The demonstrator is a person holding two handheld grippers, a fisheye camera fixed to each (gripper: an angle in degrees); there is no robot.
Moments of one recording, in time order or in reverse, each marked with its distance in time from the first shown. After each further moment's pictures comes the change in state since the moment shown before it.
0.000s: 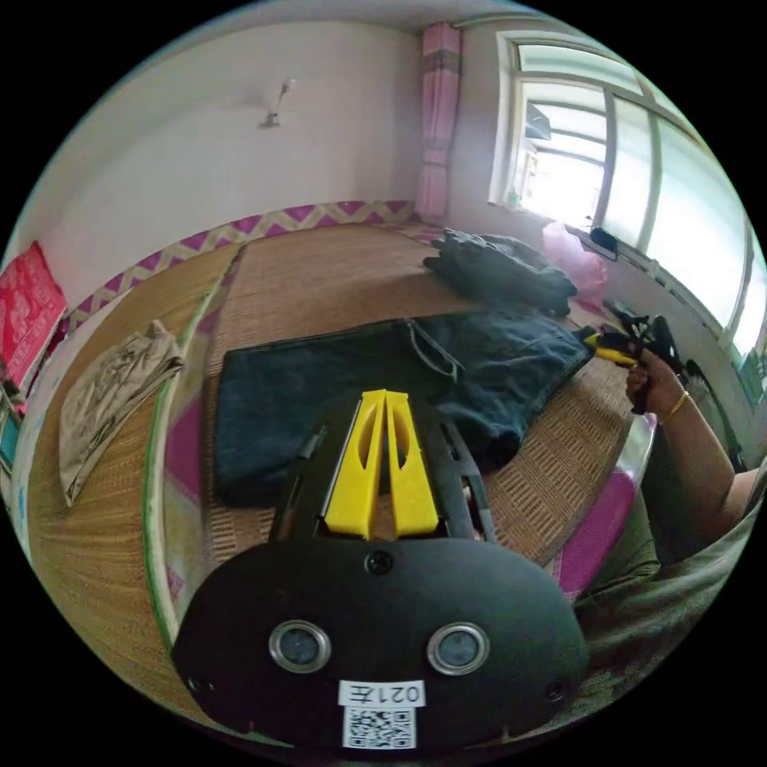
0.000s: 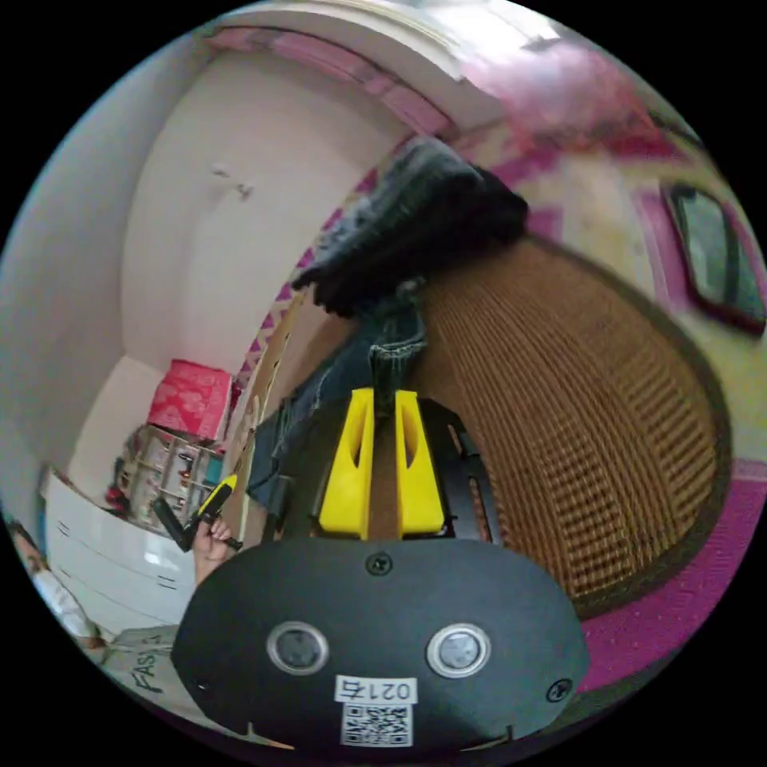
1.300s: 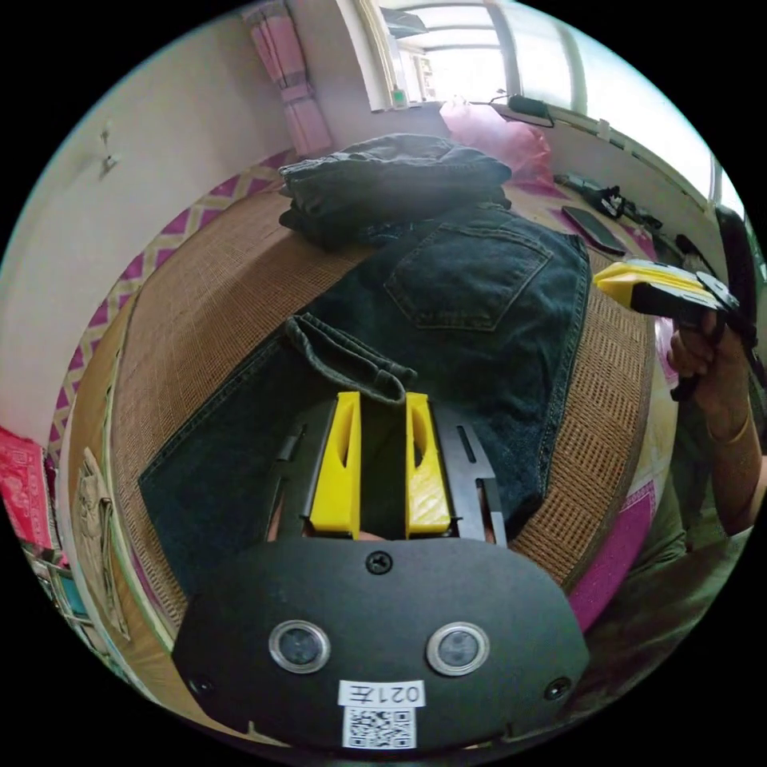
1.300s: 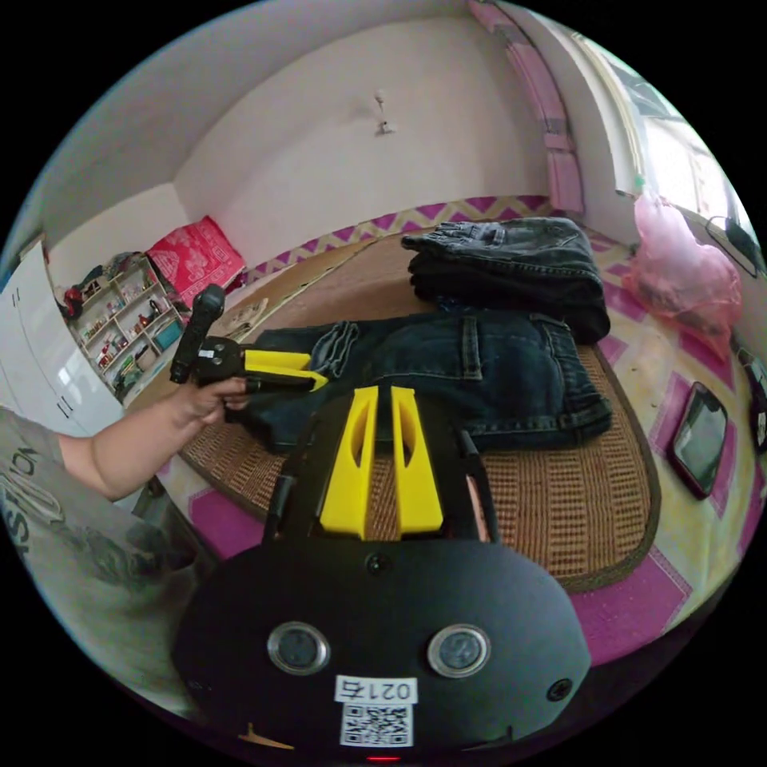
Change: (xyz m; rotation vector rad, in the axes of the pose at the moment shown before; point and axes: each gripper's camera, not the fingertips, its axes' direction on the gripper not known) left arm 0.156 -0.104 0.178 -0.235 0.064 0.317; right arm -0.211 0.154 0.017 -0.052 0.241 -0.682
